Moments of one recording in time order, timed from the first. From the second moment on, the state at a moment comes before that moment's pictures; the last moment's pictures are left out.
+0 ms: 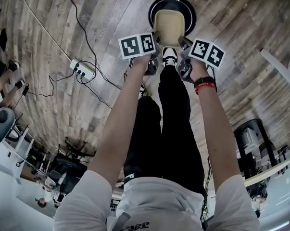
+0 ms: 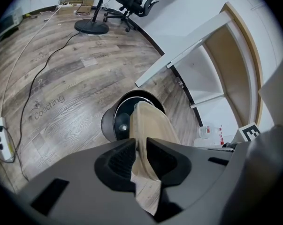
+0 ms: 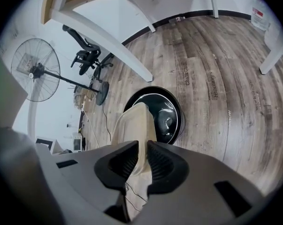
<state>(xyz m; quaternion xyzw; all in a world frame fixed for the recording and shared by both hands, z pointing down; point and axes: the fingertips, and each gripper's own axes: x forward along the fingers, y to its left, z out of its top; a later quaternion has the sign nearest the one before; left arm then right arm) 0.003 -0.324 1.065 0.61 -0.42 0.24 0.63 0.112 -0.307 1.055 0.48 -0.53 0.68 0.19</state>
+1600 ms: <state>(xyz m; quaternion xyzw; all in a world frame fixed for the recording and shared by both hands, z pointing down) 0.030 -0.354 1.111 0.60 -0.39 0.23 0.66 0.120 -0.337 1.109 0.50 -0.52 0.67 0.19</state>
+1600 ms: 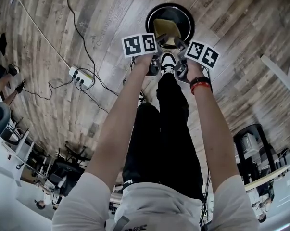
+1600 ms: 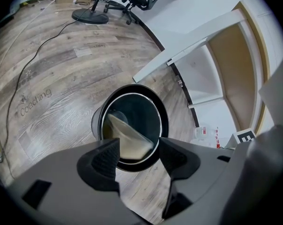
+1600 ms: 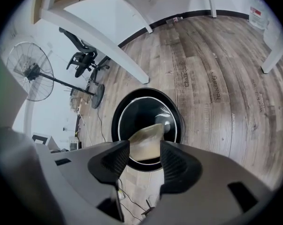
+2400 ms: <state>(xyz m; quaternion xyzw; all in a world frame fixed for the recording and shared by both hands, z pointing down) 0.000 -0.317 0.968 0.64 -0.39 0.24 0.62 0.109 -0.304 0.964 0.52 -0.55 0.62 0.21</state>
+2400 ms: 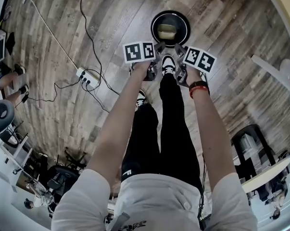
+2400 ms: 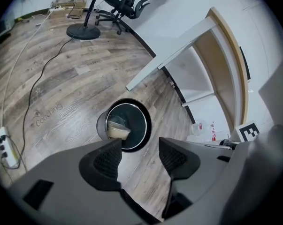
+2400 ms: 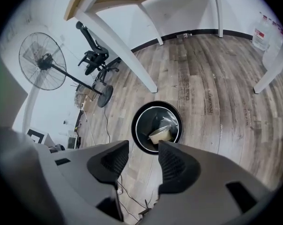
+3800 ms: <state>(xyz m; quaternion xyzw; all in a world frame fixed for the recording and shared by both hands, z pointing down) -0.055 -0.241 0.532 0.72 -0.44 0.16 0.52 0.083 -0.229 0.550 0.55 -0.66 0.48 0.17</state>
